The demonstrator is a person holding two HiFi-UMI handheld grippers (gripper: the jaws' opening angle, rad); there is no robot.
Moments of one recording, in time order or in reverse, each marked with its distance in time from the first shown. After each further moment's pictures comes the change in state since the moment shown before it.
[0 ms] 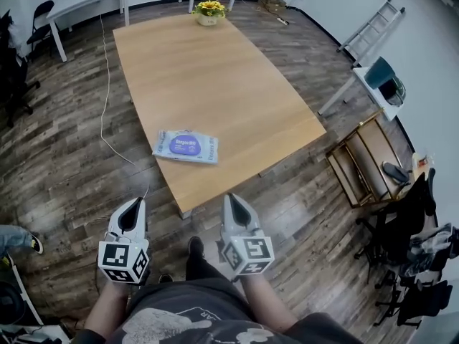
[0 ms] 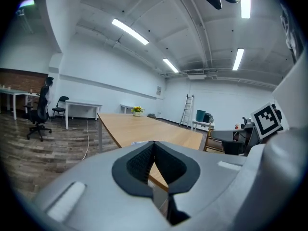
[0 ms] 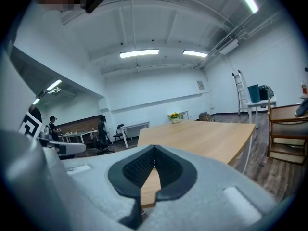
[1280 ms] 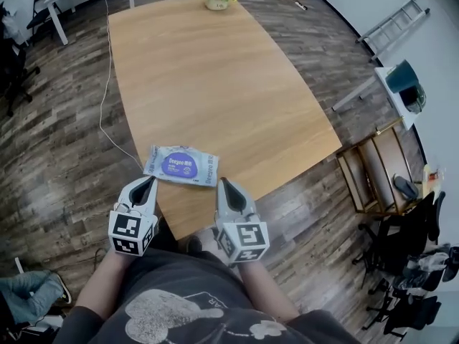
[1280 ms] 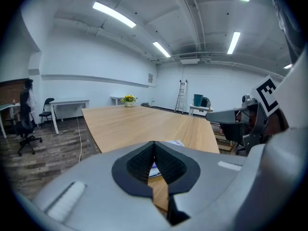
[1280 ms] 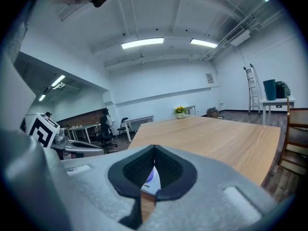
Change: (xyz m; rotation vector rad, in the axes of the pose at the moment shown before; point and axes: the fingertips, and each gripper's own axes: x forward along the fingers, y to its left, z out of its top) left arm 0.164 0.011 -0.011 0.118 0.160 -0.071; right arm 0.129 -0.041 0.012 -0.042 0.087 0.081
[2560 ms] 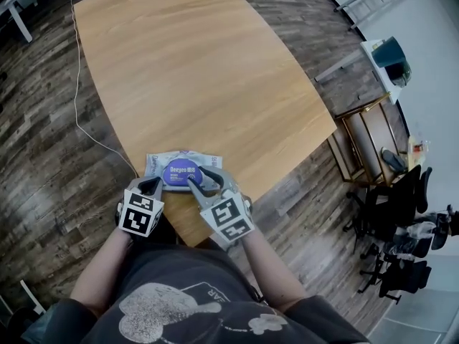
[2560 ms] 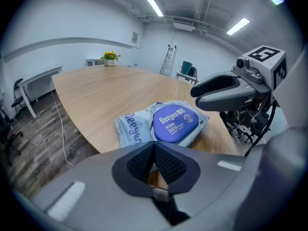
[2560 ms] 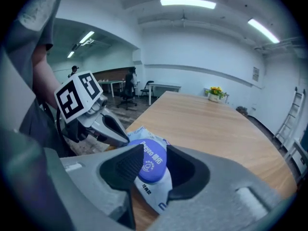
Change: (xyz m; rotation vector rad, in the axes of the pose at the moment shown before) left arm 0.075 0.022 -0.087 0.035 0.473 -0.261; right arm 0.091 0.049 -0.066 -0.414 0.418 0.232
